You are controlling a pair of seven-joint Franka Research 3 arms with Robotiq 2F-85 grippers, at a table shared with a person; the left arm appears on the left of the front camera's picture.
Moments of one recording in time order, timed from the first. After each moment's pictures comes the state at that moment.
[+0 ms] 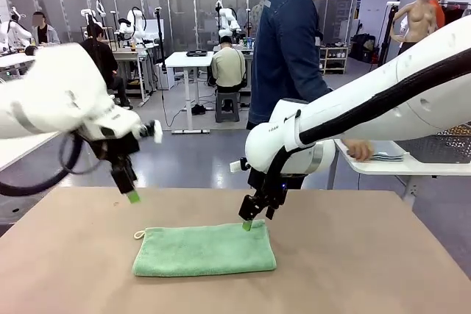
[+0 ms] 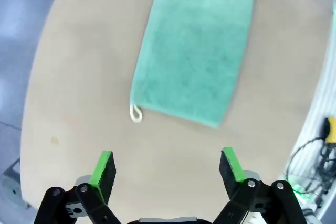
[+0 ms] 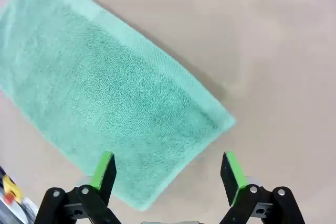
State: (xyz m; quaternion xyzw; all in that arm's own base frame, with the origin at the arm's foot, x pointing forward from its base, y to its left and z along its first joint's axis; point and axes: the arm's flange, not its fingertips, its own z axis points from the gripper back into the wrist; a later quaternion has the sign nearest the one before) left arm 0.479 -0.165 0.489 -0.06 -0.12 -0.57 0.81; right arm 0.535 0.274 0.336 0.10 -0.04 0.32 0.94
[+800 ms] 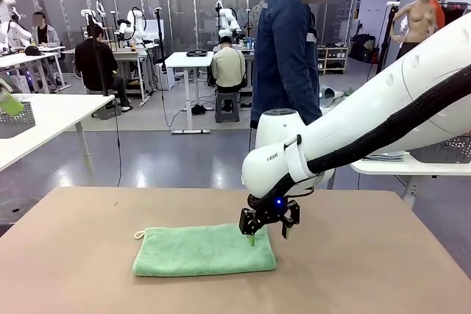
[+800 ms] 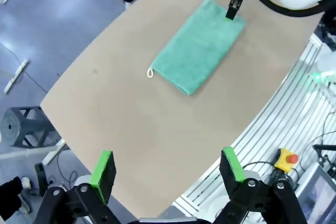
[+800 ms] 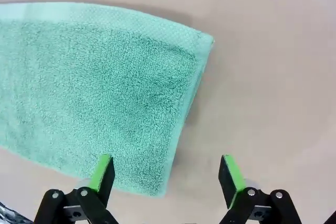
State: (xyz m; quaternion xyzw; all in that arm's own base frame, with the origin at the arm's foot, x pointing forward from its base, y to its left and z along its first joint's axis) left arm 0.290 -0.045 0.712 -0.07 -0.26 -0.39 0.88; right arm 0.494 0.278 0.320 0.01 -0.01 0.13 0.99
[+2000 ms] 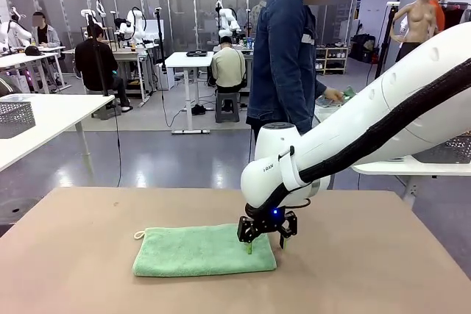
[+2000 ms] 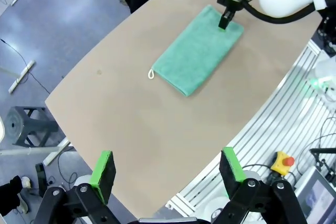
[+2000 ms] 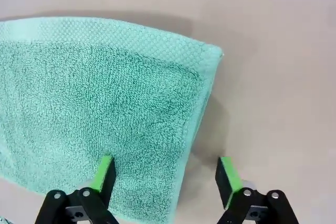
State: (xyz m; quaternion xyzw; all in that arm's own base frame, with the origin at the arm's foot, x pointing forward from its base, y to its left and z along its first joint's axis) left arm 0.259 -0.034 0.729 -0.07 -0.28 -0.38 0.88; right arm 0.503 0.280 0.287 0.03 0.01 0.09 1.00
